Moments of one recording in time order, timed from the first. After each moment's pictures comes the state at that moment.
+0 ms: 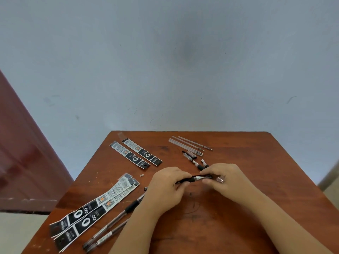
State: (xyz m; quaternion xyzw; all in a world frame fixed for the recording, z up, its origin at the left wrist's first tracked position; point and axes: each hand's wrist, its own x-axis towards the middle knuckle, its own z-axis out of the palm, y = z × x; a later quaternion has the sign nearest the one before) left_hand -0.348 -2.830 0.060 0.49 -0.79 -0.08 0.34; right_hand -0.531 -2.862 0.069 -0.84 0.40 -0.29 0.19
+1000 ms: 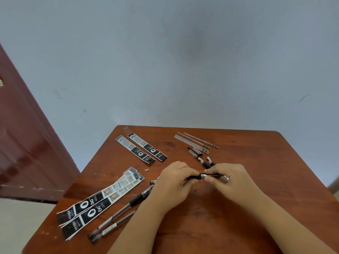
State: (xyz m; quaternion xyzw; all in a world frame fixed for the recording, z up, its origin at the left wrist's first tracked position) left_hand -0.351 -2.830 0.057 0.48 -0.80 -0.08 0.34; right_hand -0.523 -2.855 0.066 -0.83 0.40 -0.34 0.18
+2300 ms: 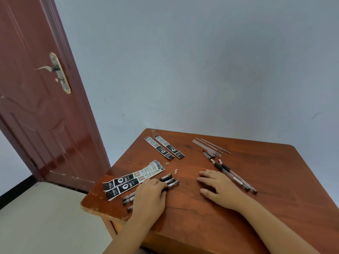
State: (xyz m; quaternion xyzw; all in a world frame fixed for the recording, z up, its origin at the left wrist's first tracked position) left_hand -0.314 -2.735 0.050 0.73 -0.64 0.03 0.22; right_hand -0.507 -2.844 0.047 -0.92 0.35 -0.08 0.14
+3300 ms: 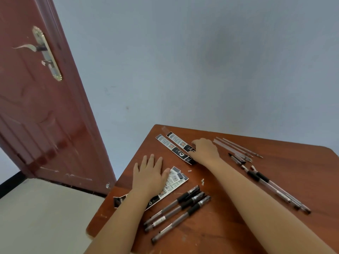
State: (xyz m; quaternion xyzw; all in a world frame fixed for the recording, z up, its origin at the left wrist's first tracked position) left_hand -0.214 -2.819 0.045 0.80 -0.59 -0.09 0.03; right_hand -0.348 -2.932 0.069 -0.82 0.55 -0.09 0.09
